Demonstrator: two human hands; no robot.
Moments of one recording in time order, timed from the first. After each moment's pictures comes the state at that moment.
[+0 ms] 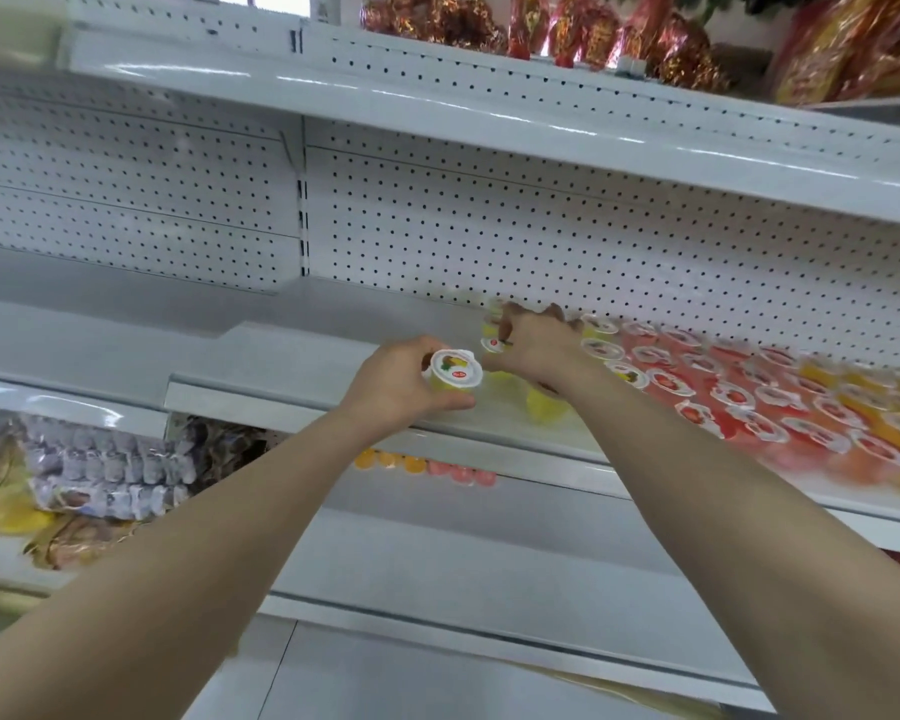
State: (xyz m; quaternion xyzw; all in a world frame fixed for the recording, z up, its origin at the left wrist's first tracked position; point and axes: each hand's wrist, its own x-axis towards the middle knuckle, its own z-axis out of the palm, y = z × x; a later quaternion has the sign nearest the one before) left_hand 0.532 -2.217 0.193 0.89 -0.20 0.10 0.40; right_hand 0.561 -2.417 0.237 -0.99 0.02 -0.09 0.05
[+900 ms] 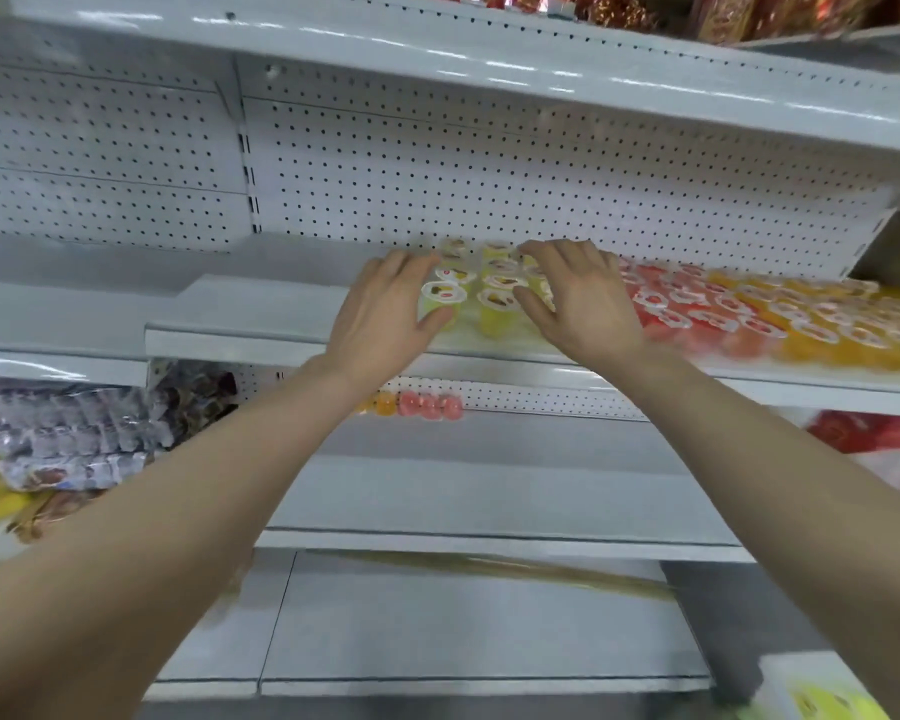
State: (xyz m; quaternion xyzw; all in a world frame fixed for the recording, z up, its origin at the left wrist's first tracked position) left_hand 0.454 -2.223 0.212 0.87 -0.31 0.27 0.27; right_hand 0.408 -2.457 0.233 -0.93 -0.08 -0.37 -0.04
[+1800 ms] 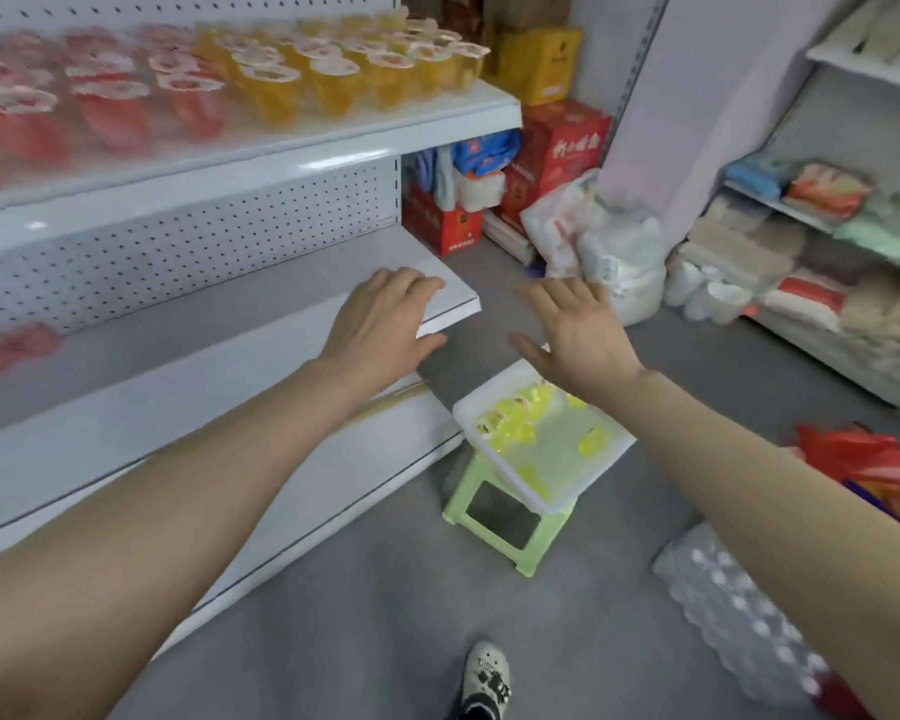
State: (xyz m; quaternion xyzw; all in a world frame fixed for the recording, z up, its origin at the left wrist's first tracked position) left_hand 0.180 -2.662 0.080 0.76 -0.62 0.09 0.16; right_hand -0.013 -2.816 0.062 -0.95 0.22 -0.21 -0.09
